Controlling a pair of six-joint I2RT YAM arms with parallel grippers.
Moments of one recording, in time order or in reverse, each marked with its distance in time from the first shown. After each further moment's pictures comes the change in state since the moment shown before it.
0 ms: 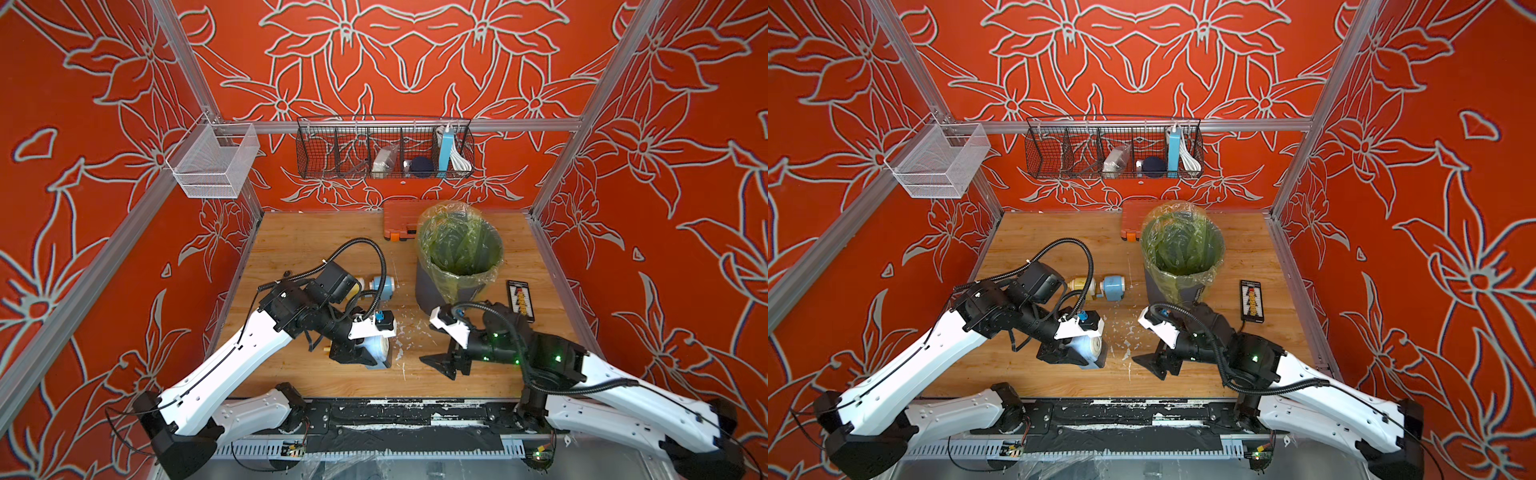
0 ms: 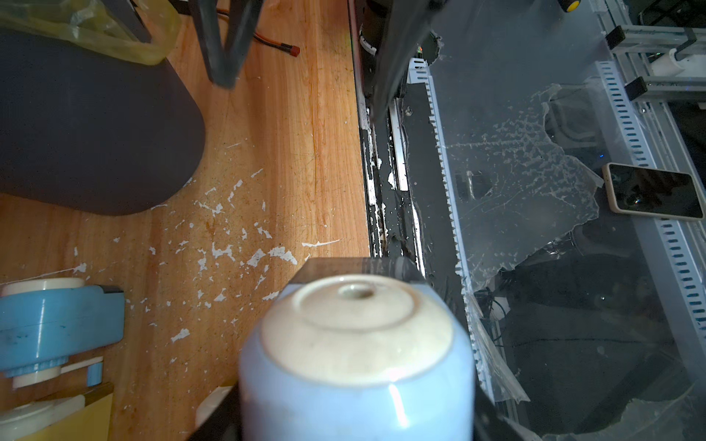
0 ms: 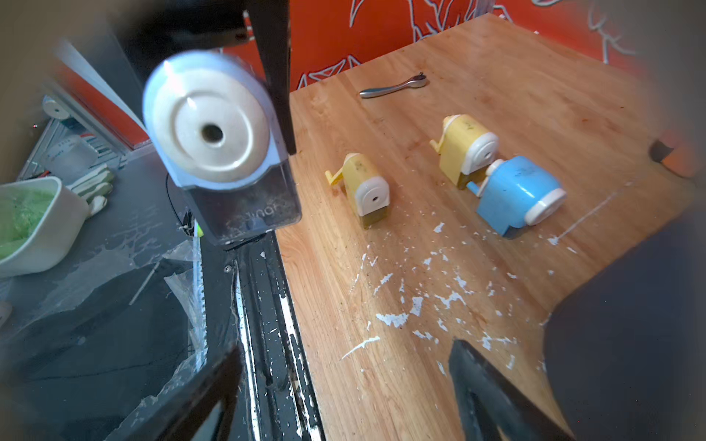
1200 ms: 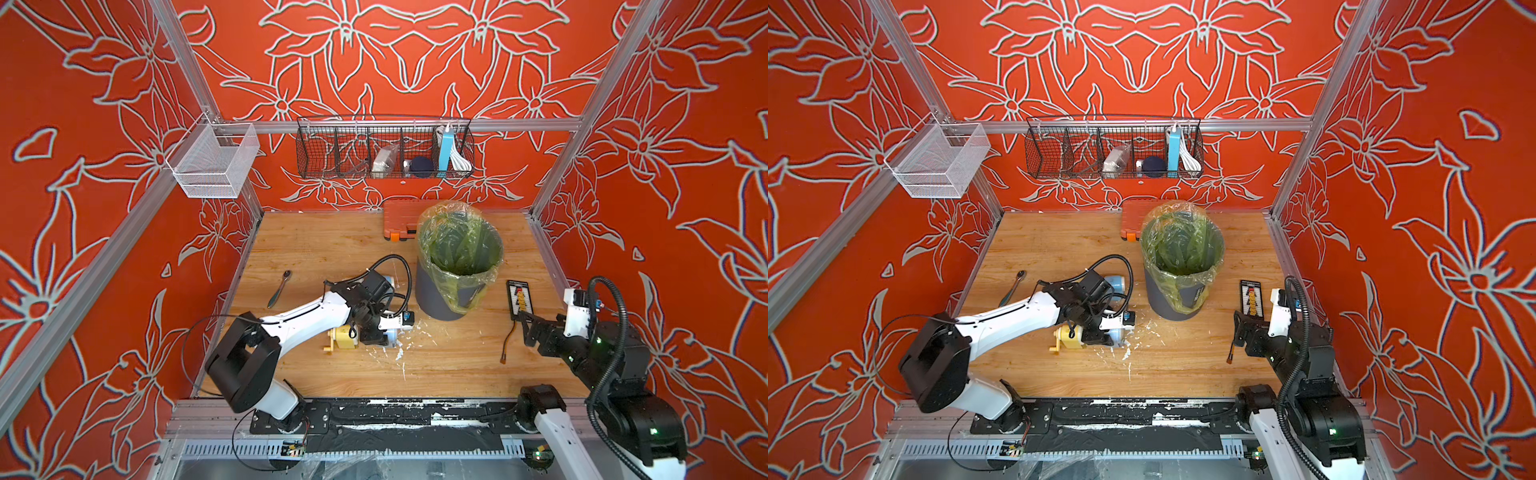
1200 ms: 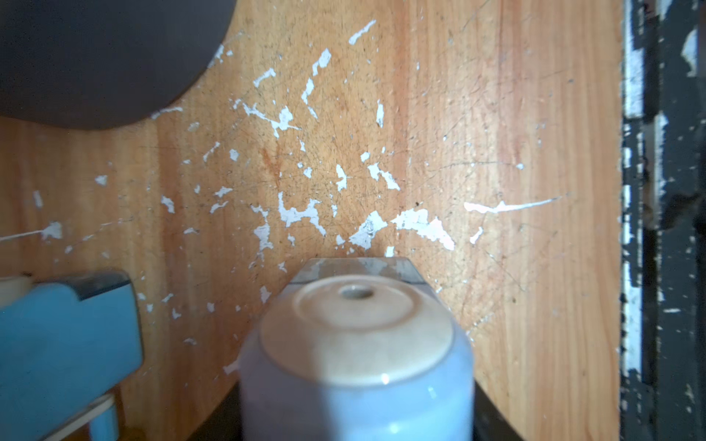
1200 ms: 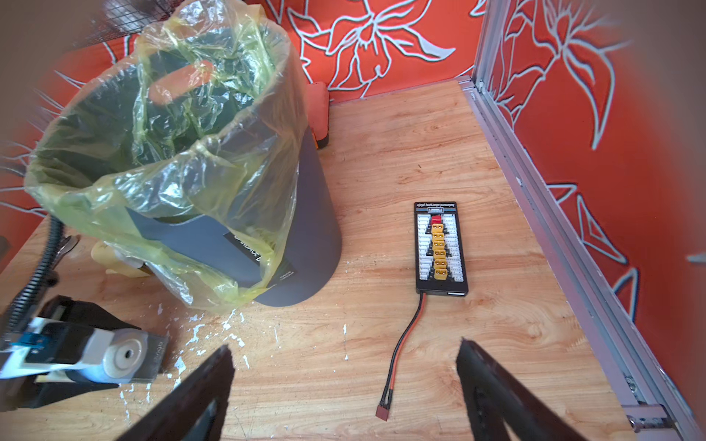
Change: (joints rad) left arm 0.004 0.374 -0.258 0.546 -0.323 0.072; right arm -0.992 -0.422 0.261 -0.686 0.138 0.135
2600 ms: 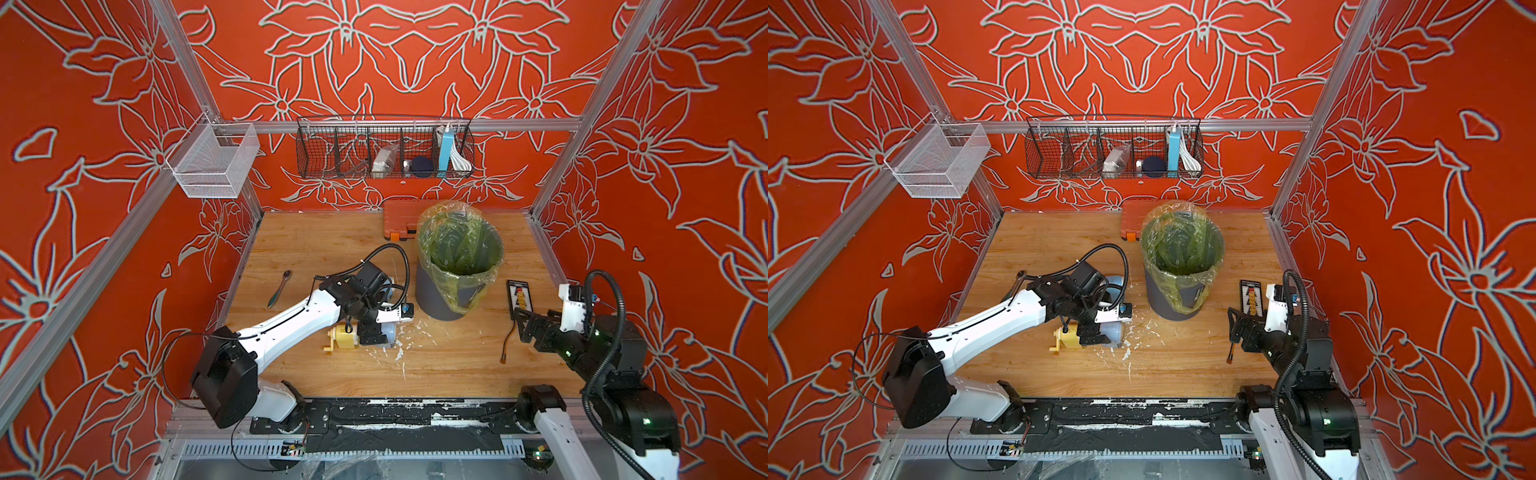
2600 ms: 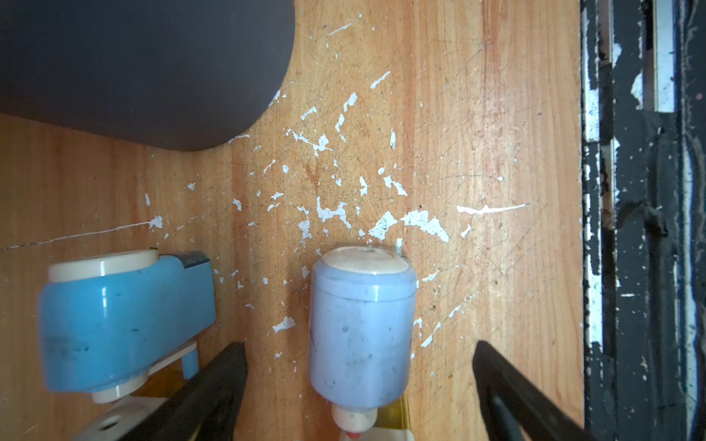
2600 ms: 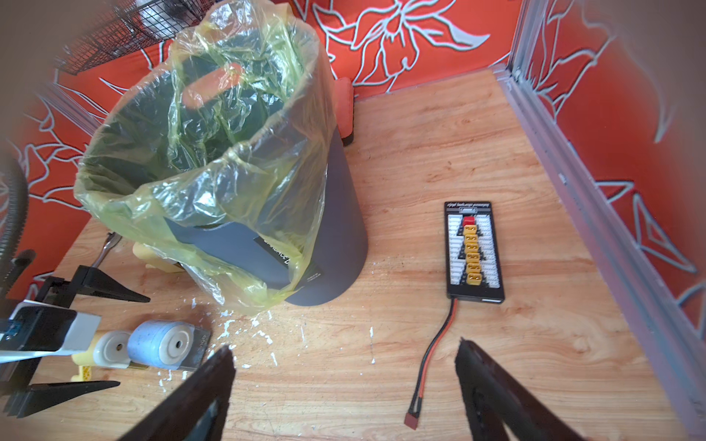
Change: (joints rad) left arm 0.002 -0.038 0.085 -0.082 -0.025 0.007; right arm -0.047 0.029 -0.005 0.035 -0.084 0.013
